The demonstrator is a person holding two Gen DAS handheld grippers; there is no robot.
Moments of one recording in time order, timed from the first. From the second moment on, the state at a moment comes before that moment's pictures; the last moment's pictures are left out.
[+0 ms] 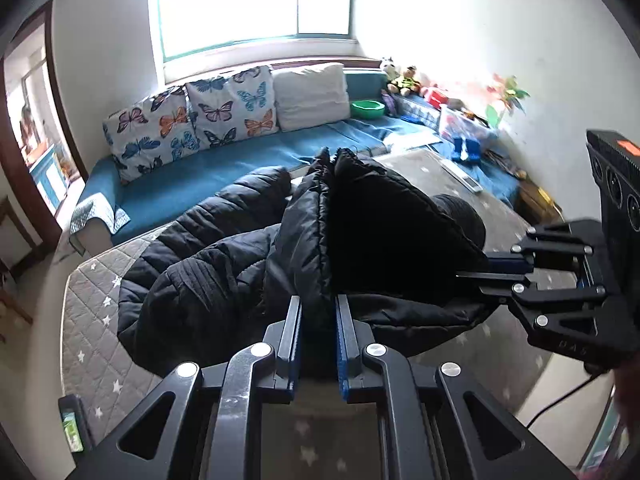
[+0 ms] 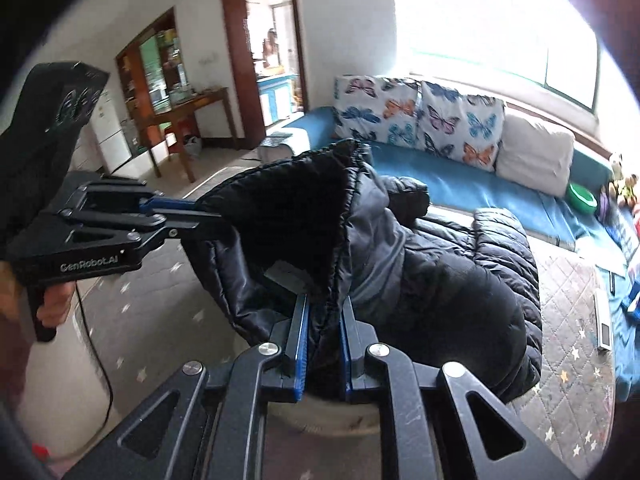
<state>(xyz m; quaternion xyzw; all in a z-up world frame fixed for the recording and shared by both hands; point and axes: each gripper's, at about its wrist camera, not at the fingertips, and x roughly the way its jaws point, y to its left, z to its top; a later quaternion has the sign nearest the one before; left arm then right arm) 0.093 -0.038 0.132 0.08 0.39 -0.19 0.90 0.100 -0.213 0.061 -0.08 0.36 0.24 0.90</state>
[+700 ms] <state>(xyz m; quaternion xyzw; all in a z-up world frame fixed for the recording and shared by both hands) -0.103 -0.047 0.026 0.10 0.51 -0.23 0.82 0.033 -0.218 0.019 -0.11 0.47 0.30 0.82</state>
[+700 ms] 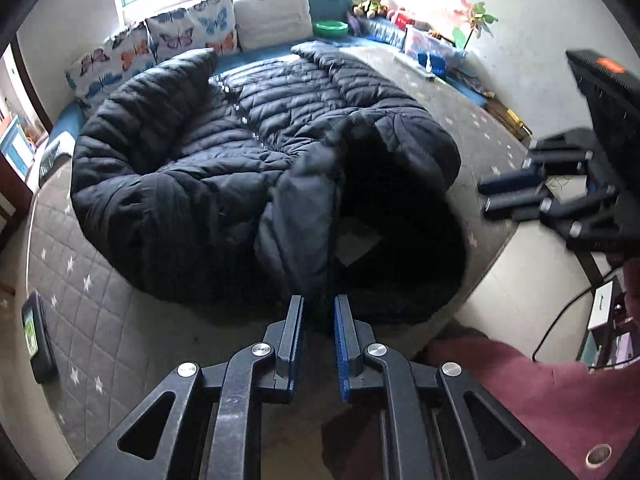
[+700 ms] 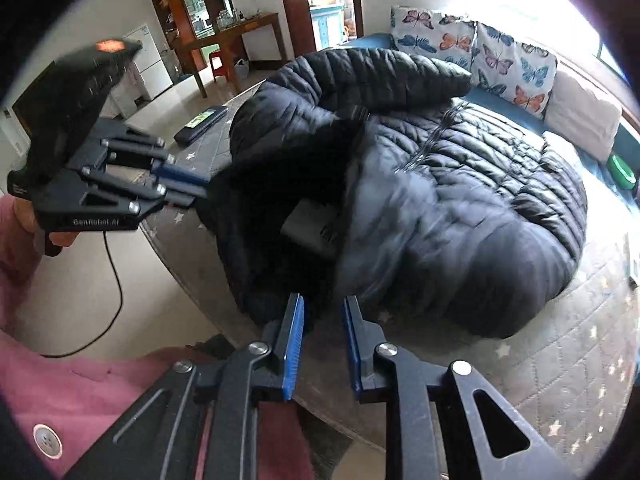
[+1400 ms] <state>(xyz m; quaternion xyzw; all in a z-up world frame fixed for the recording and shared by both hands) 0.081 -0.014 -0.005 0.04 0.54 -0.19 0.82 0.107 -0.215 -0.070 -0.09 0.52 0.24 0.81</state>
